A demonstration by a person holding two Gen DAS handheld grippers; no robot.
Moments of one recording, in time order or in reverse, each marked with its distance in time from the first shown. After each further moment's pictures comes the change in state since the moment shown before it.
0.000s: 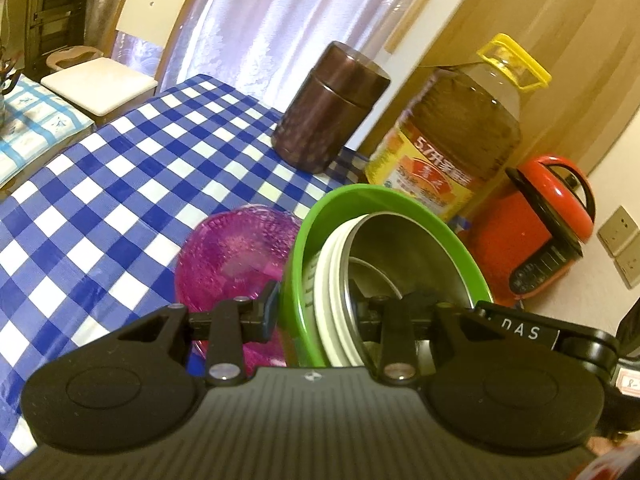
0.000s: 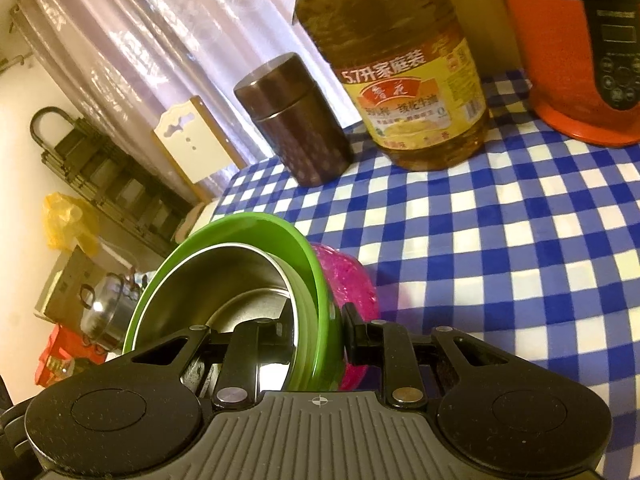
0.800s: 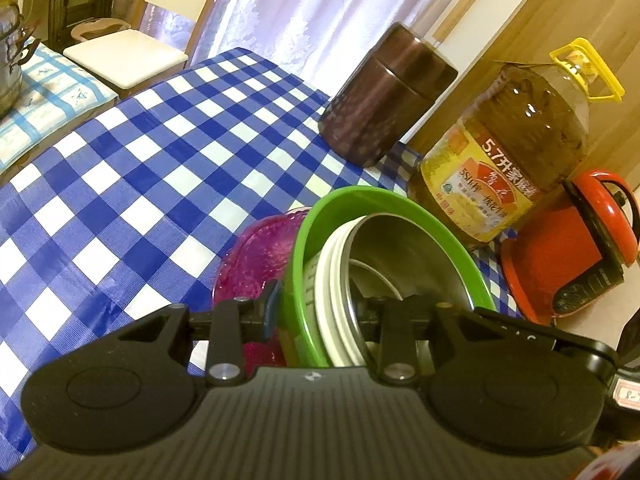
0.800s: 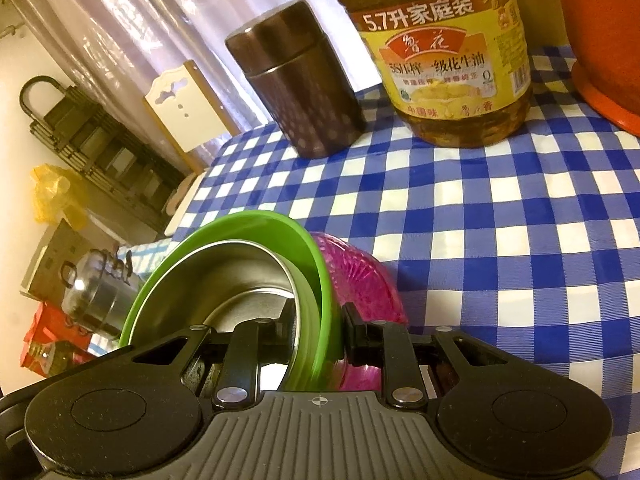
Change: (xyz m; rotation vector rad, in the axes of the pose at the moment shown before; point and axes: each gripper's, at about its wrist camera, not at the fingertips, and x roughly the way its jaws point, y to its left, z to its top) left arm 0.048 0.036 0.016 -0.066 0.059 0.074; right arm 0.073 0.004 0.008 -0.032 0.091 -0.022
